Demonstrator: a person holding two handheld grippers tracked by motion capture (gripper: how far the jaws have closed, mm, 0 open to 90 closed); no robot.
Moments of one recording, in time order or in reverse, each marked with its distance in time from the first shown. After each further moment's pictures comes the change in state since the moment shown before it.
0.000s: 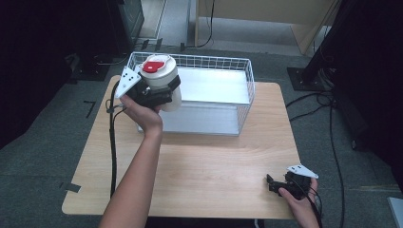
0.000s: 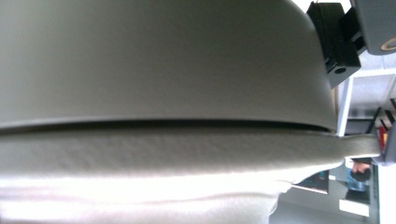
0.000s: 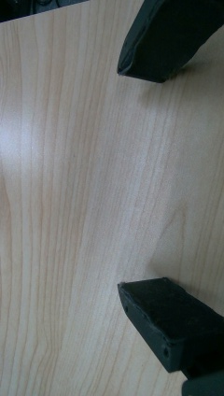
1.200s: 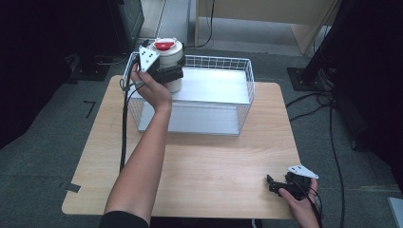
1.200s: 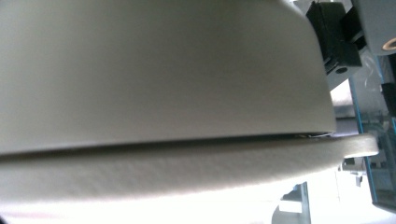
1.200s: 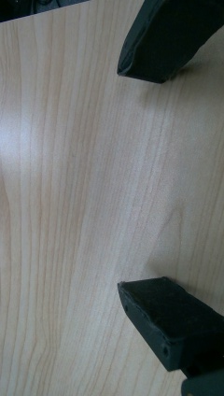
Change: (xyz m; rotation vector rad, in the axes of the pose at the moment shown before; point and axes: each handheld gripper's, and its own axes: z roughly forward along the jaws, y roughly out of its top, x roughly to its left) left arm 0.023 -0.005 0.071 0.102 0.227 0.137; right arm 0.000 -0.001 -0.001 -0.002 0.002 -0.002
